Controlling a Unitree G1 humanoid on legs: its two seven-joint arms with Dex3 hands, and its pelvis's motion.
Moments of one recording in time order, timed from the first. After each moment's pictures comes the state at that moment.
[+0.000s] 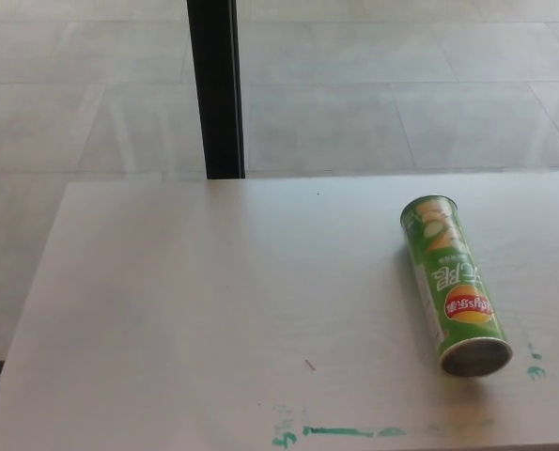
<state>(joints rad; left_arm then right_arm) 0.04 0.73 0.54 1.29 -0.26 -0.06 -0.12 -0.11 -0.50 -1.06 1.19 0.44 -0.12 -0.16</state>
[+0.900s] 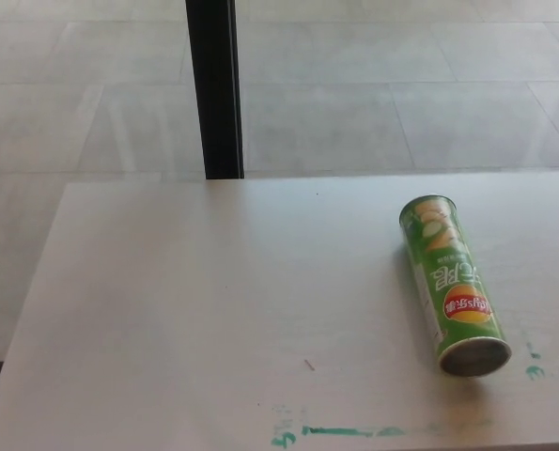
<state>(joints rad) 0.03 0.73 0.54 1.29 -0.26 -0.06 -0.13 -0.10 -0.50 -0.96 1.19 0.52 -0.13 -0.17</state>
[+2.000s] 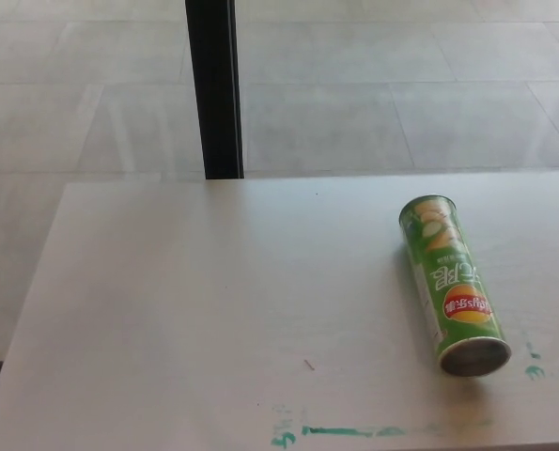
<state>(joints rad) 0.02 0.73 0.56 1.29 -0.26 -0.06 -0.13 -0.09 -0.50 -0.89 1.17 0.57 -0.14 -0.15</state>
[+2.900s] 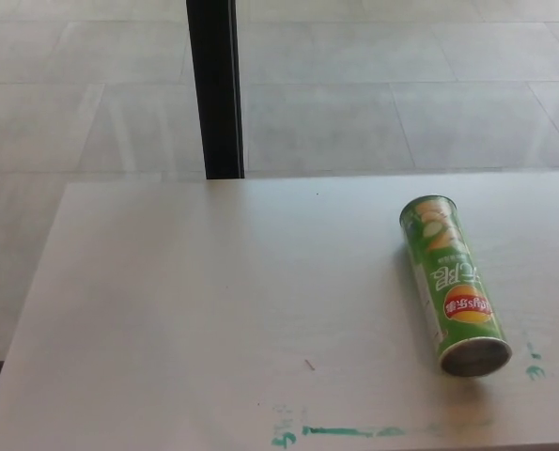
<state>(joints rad) 0.02 0.73 0.55 1.29 -0.26 -0.06 -0.13 -0.09 -0.50 -0.86 1.17 0.59 -0.14 -0.17</state>
